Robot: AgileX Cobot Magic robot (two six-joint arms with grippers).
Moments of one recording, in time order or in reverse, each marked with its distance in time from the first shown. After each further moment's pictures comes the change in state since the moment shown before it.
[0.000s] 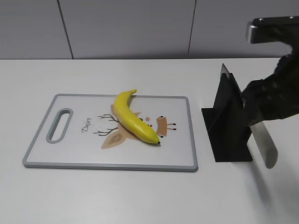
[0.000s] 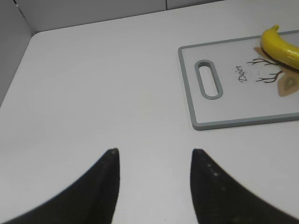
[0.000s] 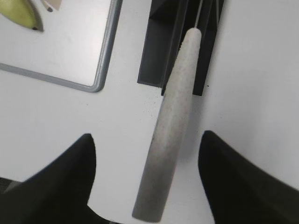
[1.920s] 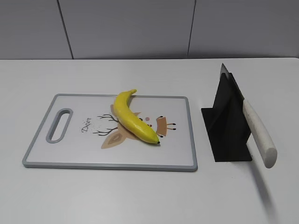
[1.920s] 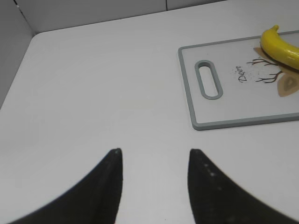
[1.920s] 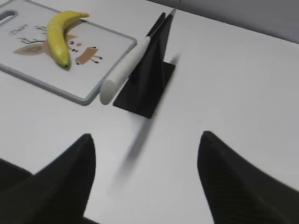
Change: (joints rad) left arm 0.001 0.000 0.000 0.002 0.000 0.000; right arm -0.052 -1.365 0.462 -0.024 0.118 -0.299
